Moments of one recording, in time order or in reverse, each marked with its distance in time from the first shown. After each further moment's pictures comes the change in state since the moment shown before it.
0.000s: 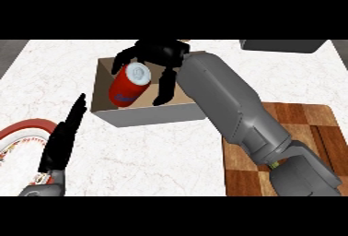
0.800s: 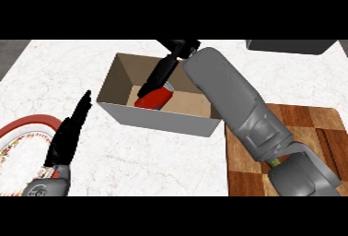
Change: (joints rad) left arm -0.040 -0.008 -0.009 0.037 -0.014 -0.005 -0.012; right arm -0.009 0.004 -0.169 0.068 -0.476 -0.030 0.121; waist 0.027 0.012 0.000
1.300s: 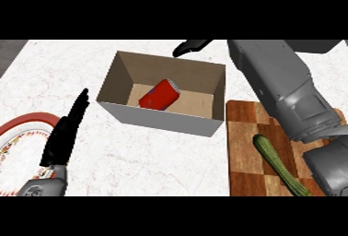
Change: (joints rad) left arm 0.001 0.010 0.006 -0.029 0.007 -0.009 0.001; right arm -0.073 -0.171 -0.182 0.159 -0.123 0.039 0.022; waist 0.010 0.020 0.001
